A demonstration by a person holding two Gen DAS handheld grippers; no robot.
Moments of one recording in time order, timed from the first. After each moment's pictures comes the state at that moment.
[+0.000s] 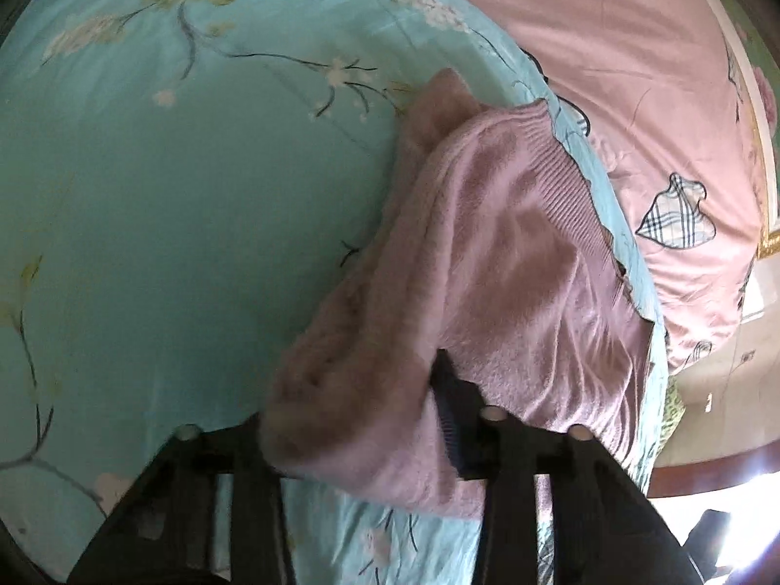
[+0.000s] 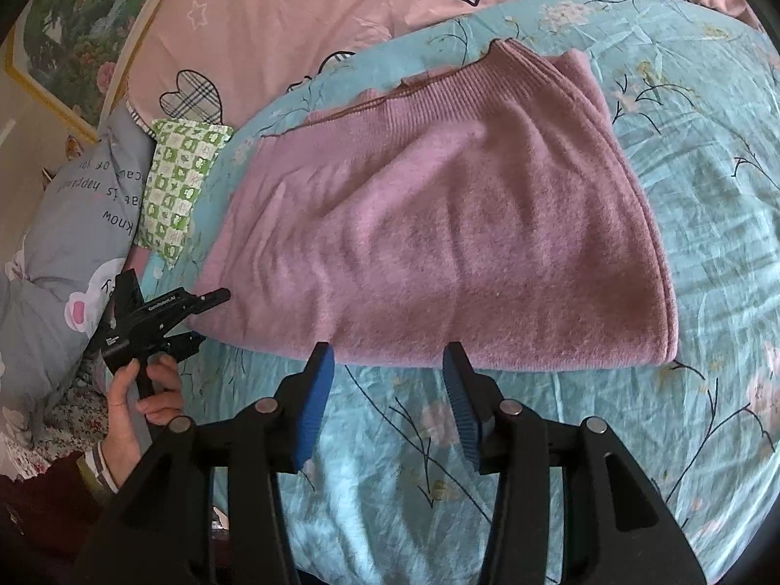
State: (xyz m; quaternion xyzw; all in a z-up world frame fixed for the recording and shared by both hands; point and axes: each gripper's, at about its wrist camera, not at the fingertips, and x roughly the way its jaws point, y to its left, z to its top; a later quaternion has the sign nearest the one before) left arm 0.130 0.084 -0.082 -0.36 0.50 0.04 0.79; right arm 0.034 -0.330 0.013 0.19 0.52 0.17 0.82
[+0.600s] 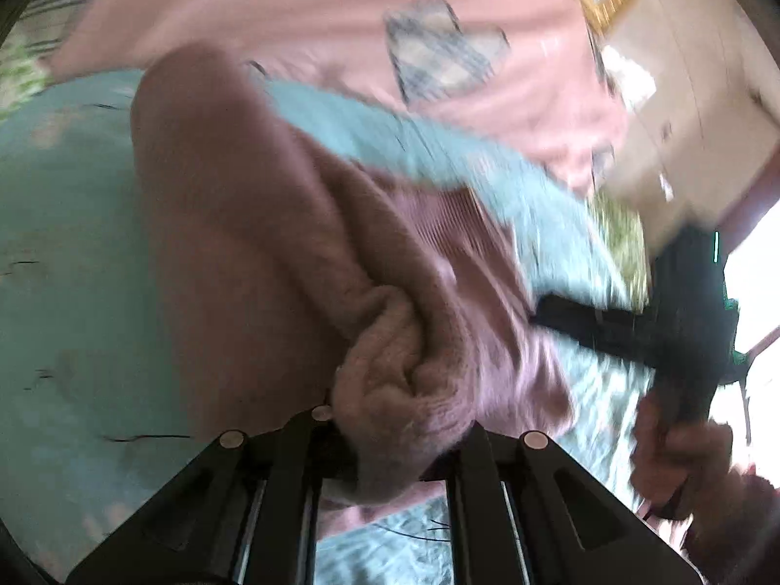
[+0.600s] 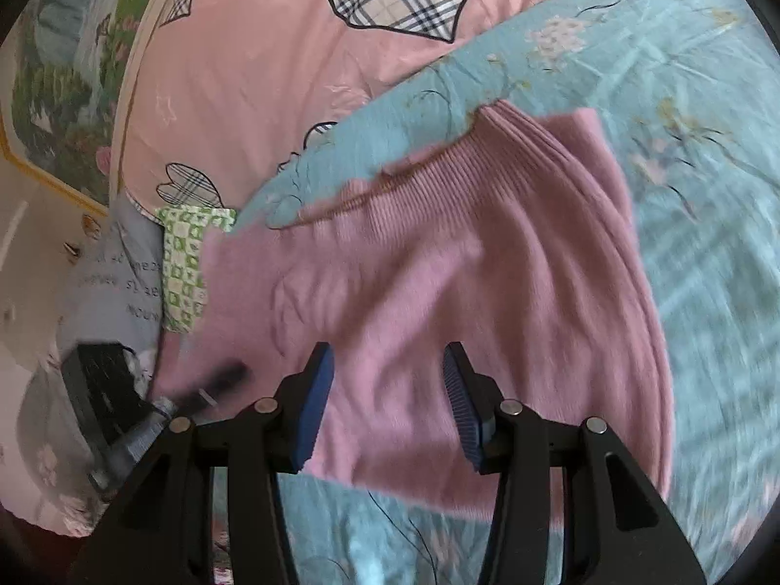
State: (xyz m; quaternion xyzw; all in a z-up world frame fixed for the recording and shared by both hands) left arm 0.191 -0.134 -0.009 -0.12 0.49 -0.21 0.84; right arm 0.125 -0.368 0.023 0.29 0.49 0.18 0.80
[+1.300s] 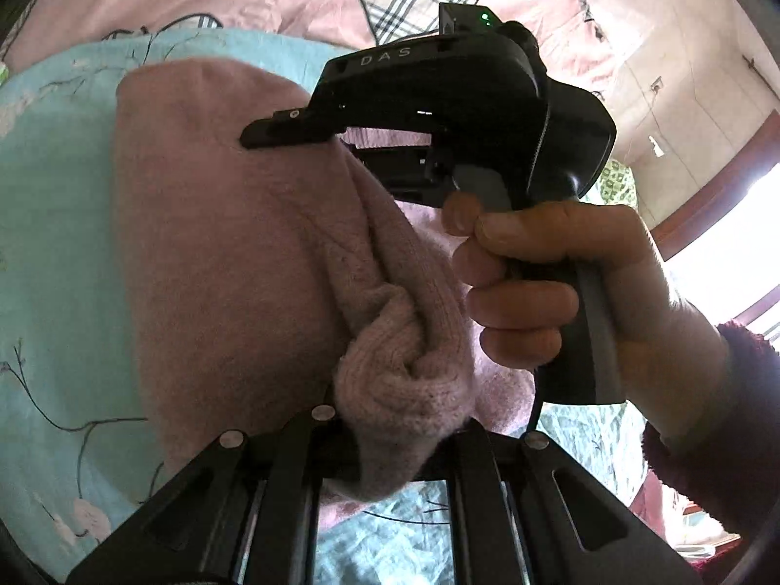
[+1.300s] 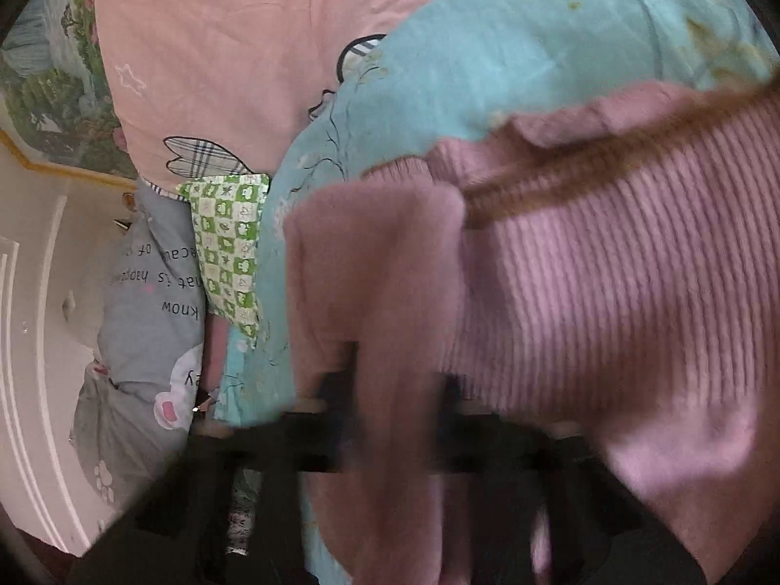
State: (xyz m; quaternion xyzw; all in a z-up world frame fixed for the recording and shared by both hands) left arm 0.204 -0.147 -0.025 -0.11 0.52 -0.23 0.82; right arm 0.256 -0.274 -0.045 0.33 0.54 0.30 0.71
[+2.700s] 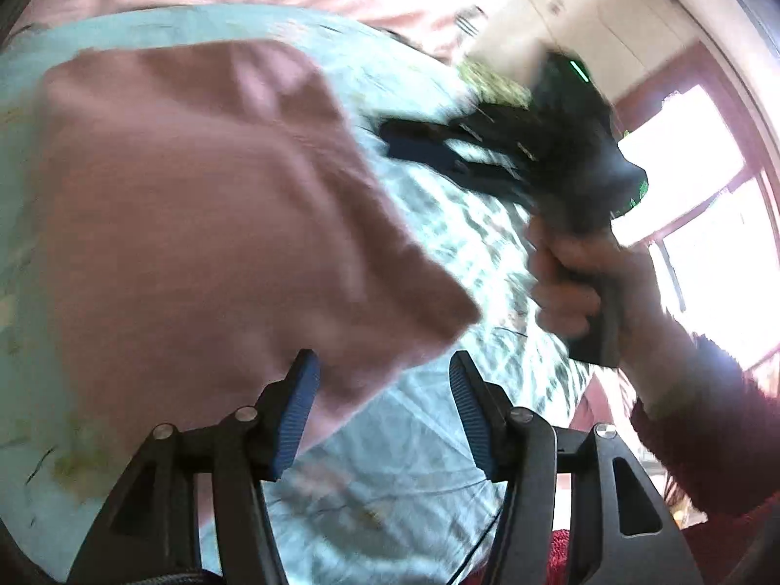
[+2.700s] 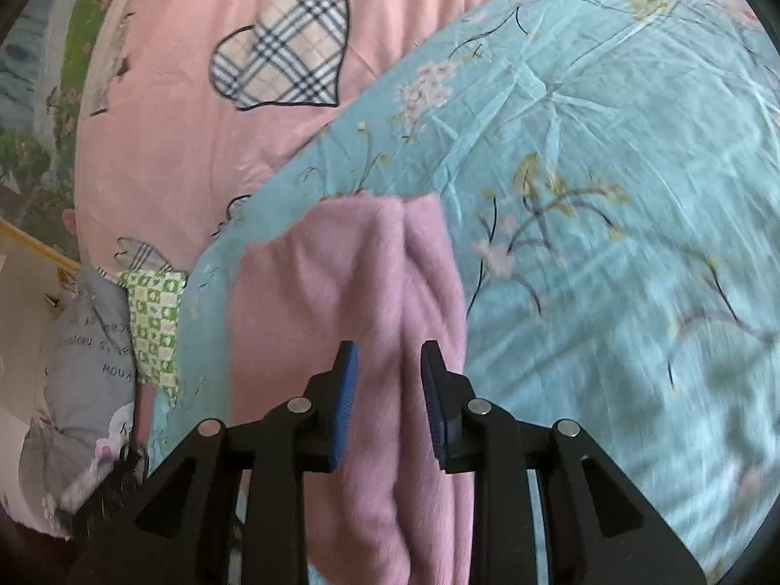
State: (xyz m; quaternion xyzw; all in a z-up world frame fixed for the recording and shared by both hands) left arm 0.250 -0.189 -0.029 -0.09 0.55 -0.37 0.74; right arm 0.130 -0.478 0.004 0.31 0.47 0.11 0.82
